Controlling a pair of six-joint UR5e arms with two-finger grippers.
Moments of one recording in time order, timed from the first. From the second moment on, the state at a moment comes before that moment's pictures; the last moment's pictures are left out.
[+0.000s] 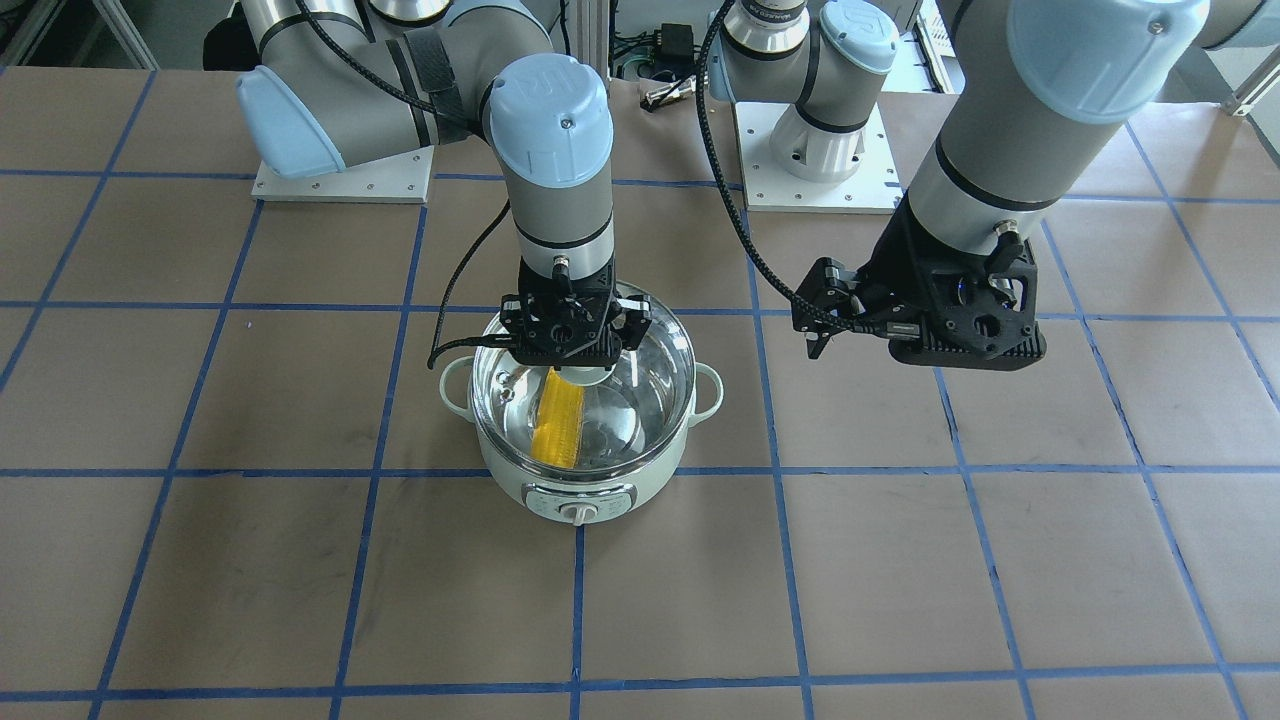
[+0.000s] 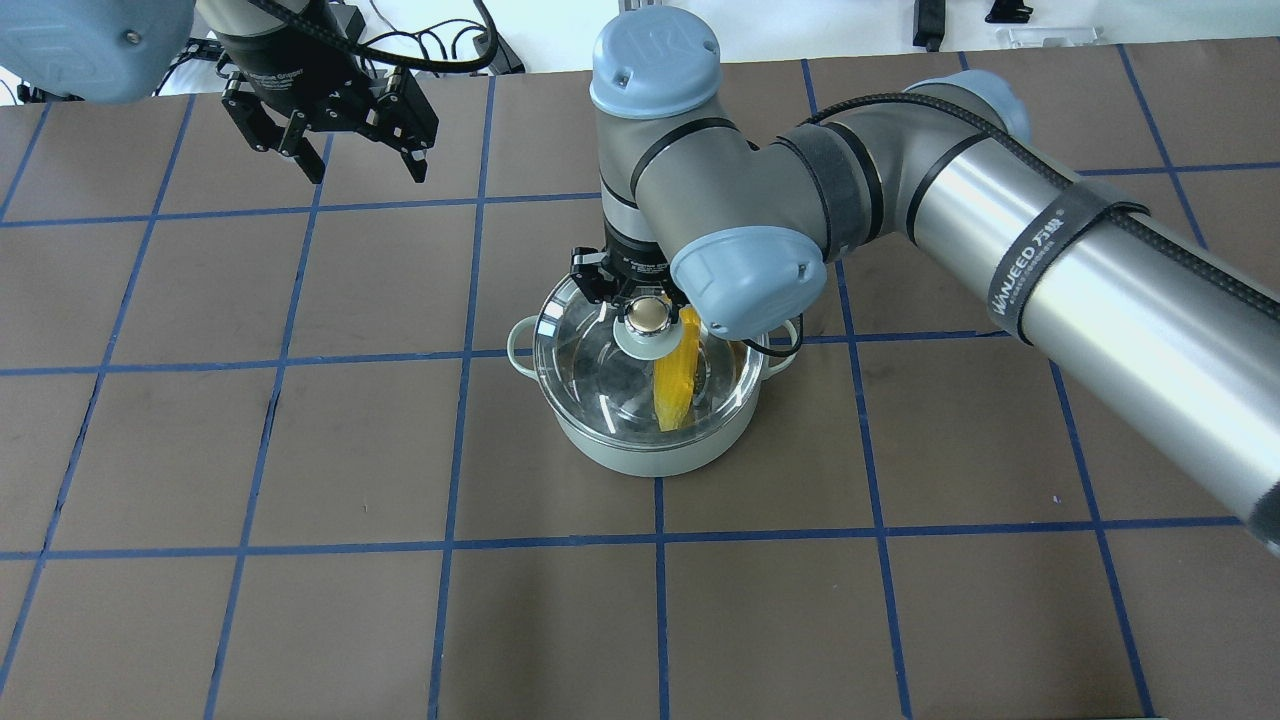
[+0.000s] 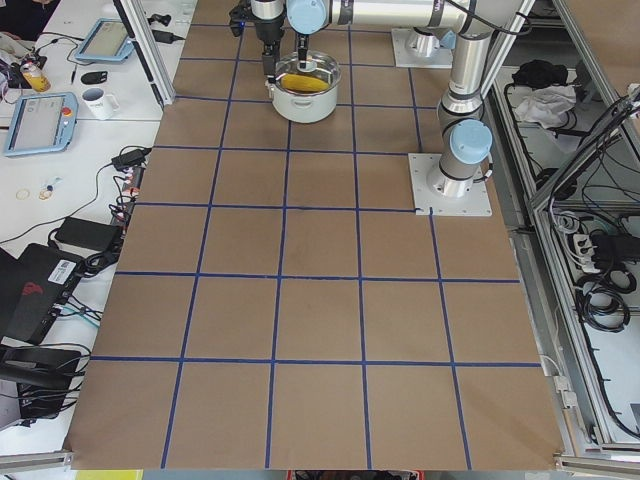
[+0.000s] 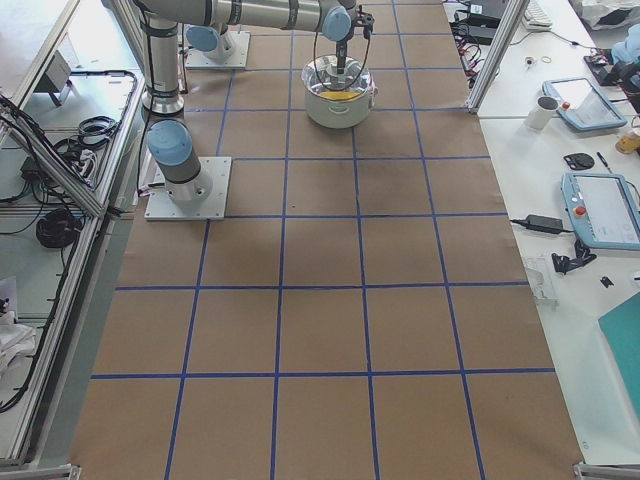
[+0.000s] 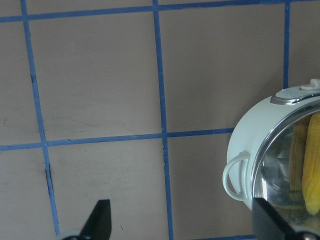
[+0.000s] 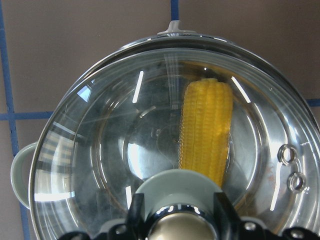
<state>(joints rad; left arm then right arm) -1.58 -1.77 -1.37 -1.58 1.56 0.04 1.97 -1.28 1.60 -1.94 -1.53 0.44</state>
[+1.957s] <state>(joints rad) -1.60 -1.77 -1.37 -1.52 1.56 0.04 1.97 -1.29 1.62 -2.03 -1.56 0.40</state>
